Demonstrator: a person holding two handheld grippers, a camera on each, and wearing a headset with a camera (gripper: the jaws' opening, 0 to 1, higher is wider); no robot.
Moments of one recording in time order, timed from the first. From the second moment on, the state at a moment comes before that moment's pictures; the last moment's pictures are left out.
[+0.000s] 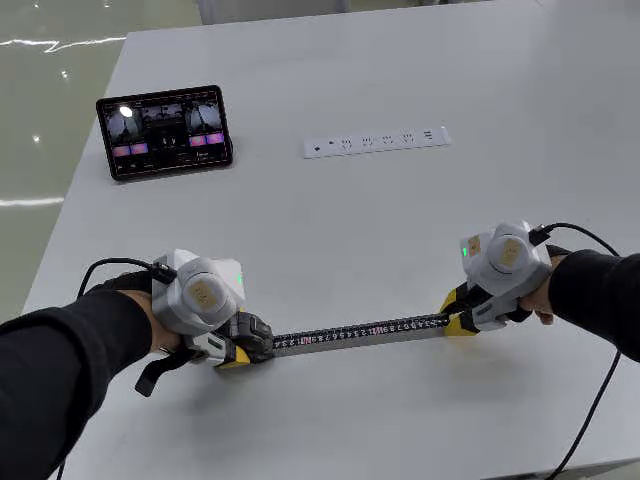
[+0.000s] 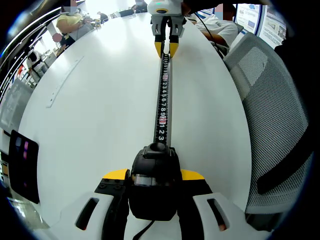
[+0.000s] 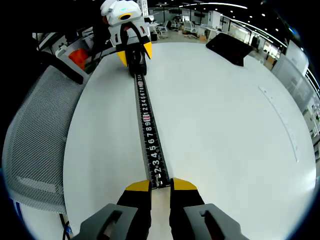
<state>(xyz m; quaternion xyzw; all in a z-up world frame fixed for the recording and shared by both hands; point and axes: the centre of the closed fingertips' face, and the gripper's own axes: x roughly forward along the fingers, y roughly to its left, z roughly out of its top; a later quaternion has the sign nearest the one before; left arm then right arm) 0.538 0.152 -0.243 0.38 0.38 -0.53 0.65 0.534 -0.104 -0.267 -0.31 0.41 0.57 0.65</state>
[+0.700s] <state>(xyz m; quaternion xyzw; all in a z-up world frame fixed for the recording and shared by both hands) 0.538 0.149 -0.242 0.38 0.37 -0.54 0.66 0.533 -0.105 -0.270 -0.35 0.42 0.58 0.61</state>
